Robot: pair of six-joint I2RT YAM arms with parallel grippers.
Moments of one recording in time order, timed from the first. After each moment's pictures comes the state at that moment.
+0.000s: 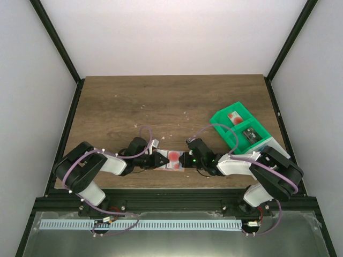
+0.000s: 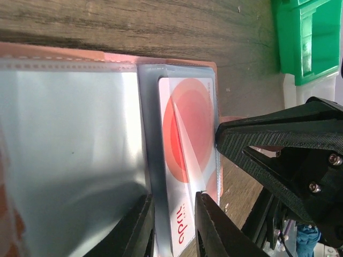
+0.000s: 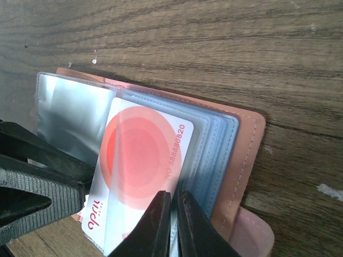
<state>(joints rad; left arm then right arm) -0.65 1.60 0.37 0.55 0.58 -0.90 0.83 1.48 0.49 0.20 -0.12 0.78</state>
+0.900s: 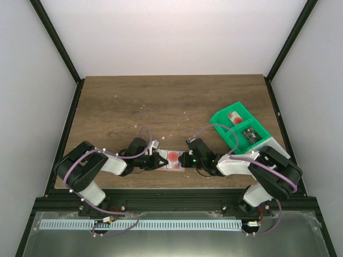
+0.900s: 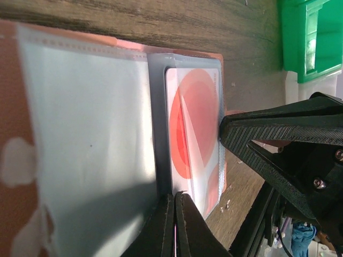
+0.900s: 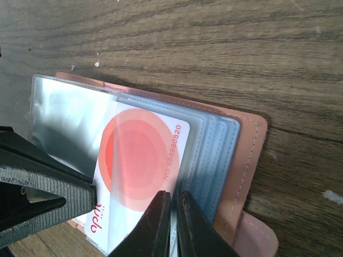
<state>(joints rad) -0.65 1.62 0.36 0.55 0.60 -0.92 0.83 1.49 0.48 0.24 -0.12 0.79</state>
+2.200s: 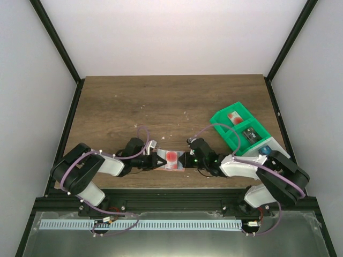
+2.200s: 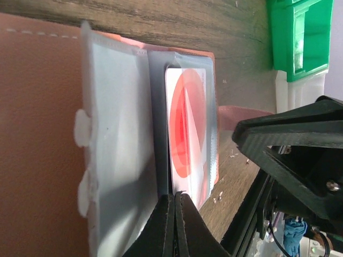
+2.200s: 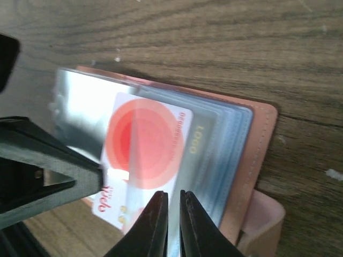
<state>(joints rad) -0.62 1.57 0.34 0.55 0.63 -0.92 0.83 1.43 0.48 0.18 -0.14 0.79</state>
